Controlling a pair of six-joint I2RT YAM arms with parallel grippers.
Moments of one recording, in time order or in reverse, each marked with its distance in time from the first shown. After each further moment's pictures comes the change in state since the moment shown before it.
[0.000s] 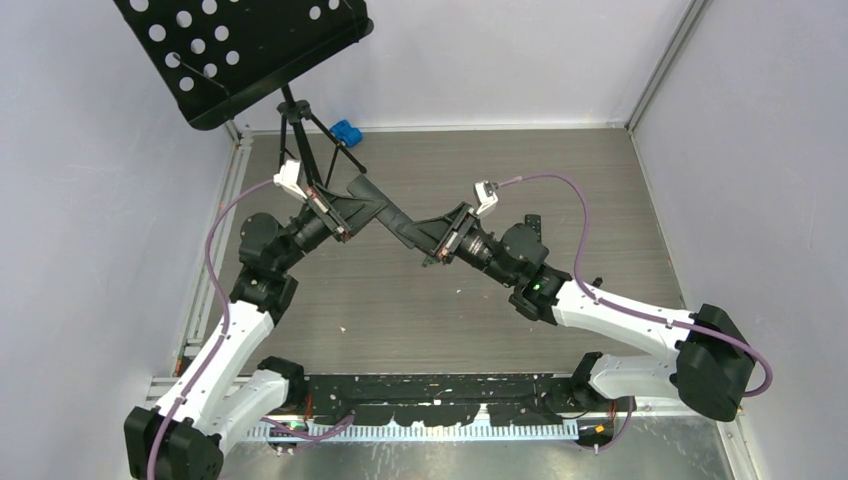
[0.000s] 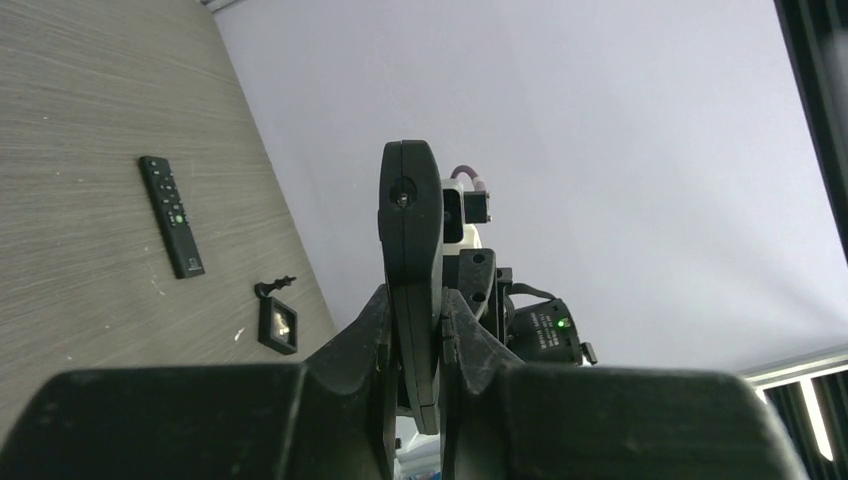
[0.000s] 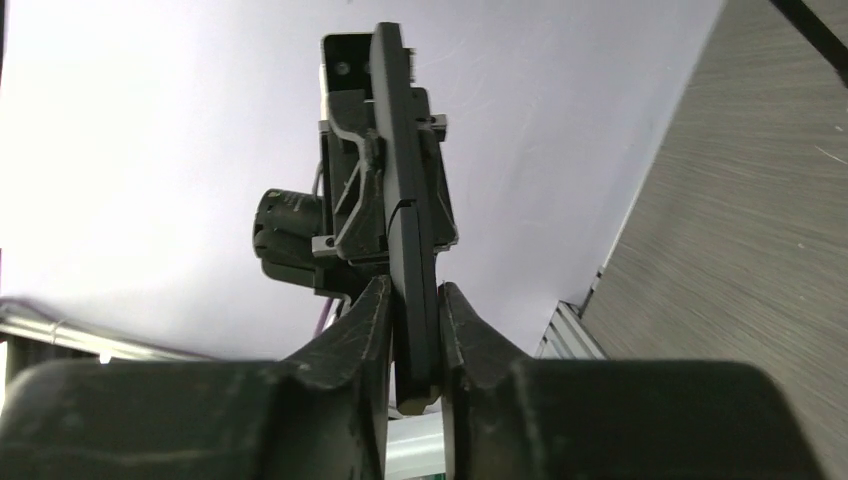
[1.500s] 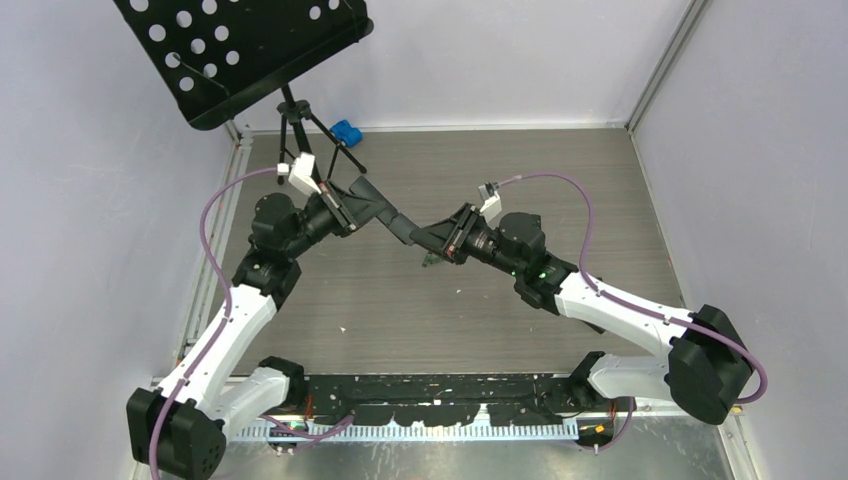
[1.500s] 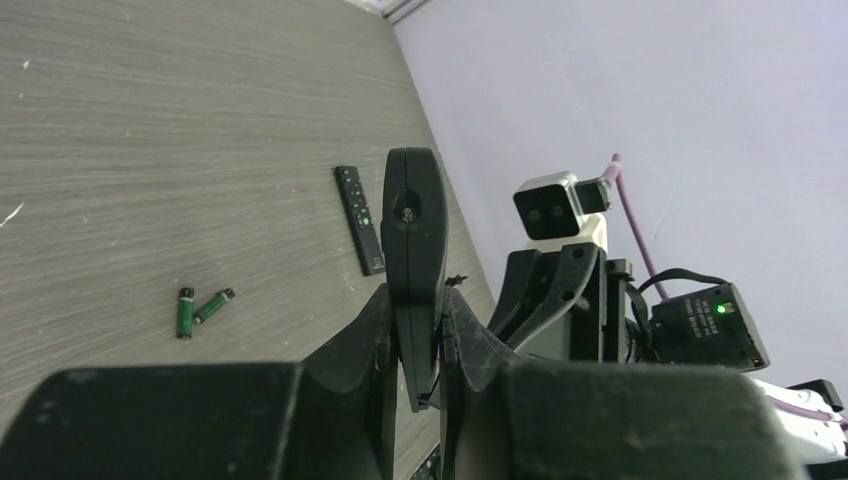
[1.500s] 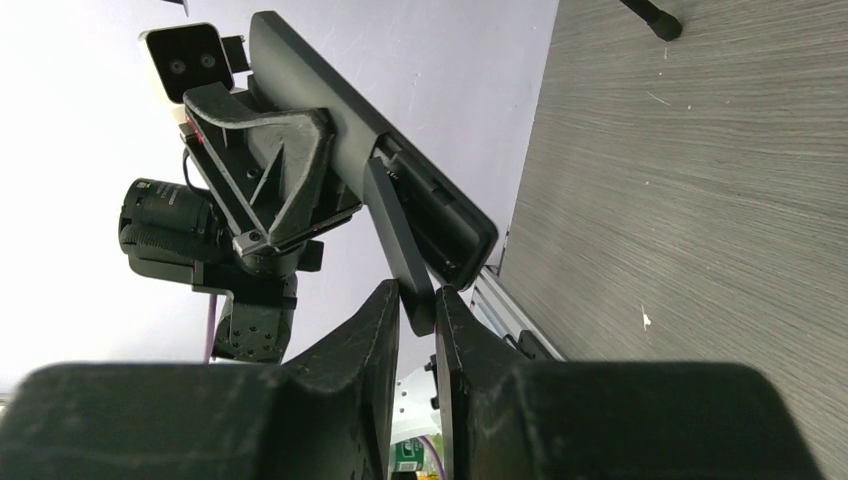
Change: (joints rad) left arm -0.002 0.084 0.095 -0.255 -0.095 0.377; right arm -0.129 0.012 -0.015 -0.175 -0.142 -0.008
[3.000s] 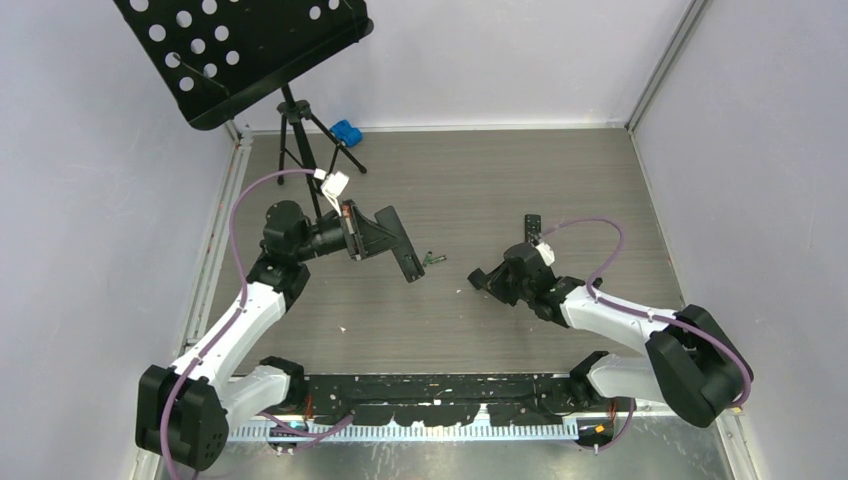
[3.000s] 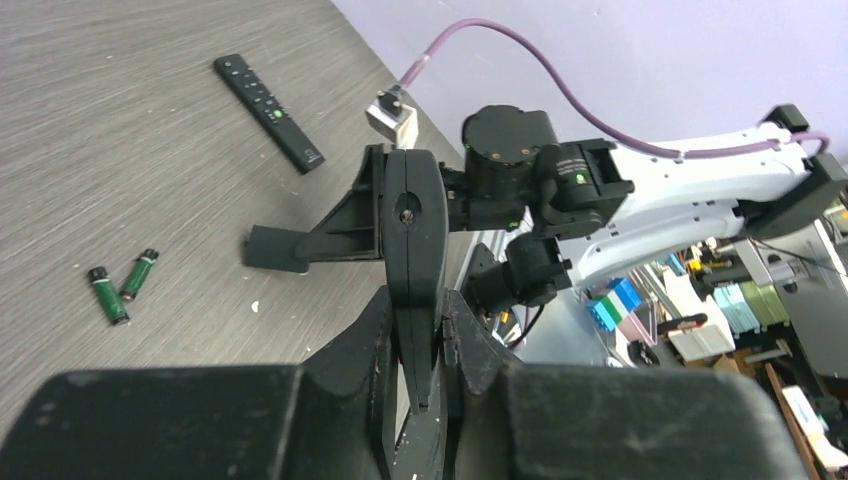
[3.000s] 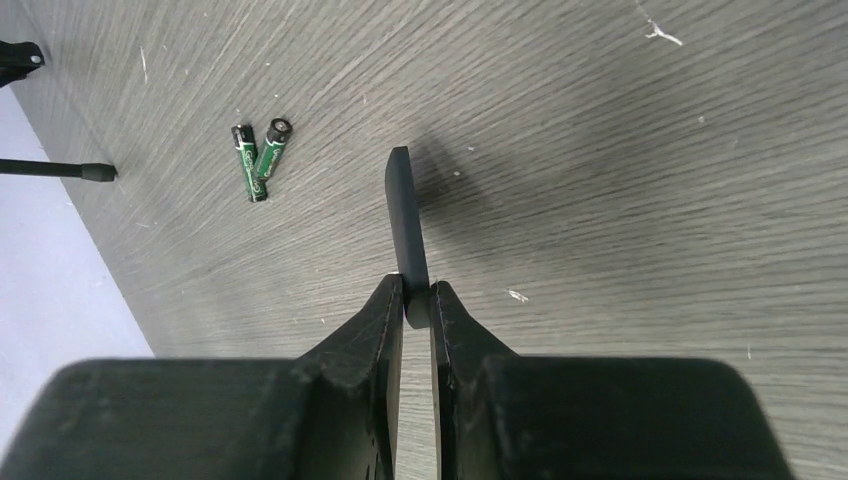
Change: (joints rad) left arm 0.001 0.073 -0.114 0.185 0.428 0.192; right arm -0.164 0.006 -0.259 -0.463 0.327 -0.074
